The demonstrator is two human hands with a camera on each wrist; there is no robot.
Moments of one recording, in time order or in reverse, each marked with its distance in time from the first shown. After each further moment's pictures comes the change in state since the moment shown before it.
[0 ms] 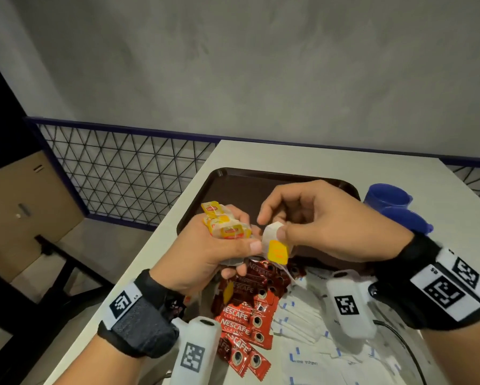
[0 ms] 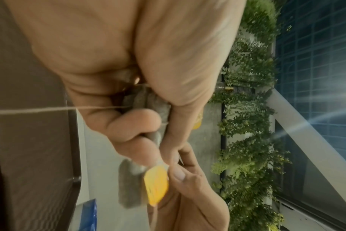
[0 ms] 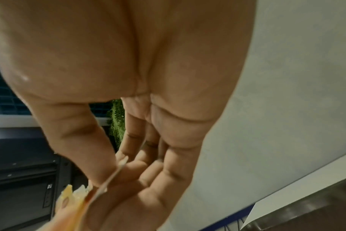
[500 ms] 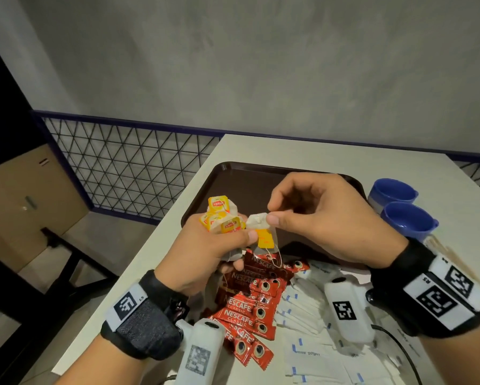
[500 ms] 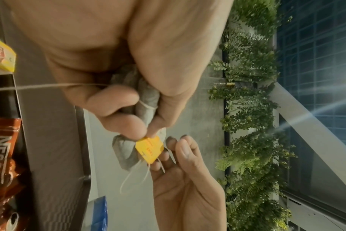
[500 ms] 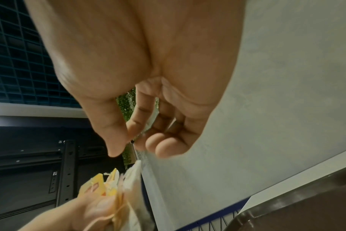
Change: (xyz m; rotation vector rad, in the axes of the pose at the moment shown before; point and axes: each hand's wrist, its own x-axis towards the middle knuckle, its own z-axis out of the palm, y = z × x) left_hand -0.007 -0.012 -0.002 0.085 0.226 -0.062; right_hand -0.003 0.003 0.016 -0.099 0.244 -0.049
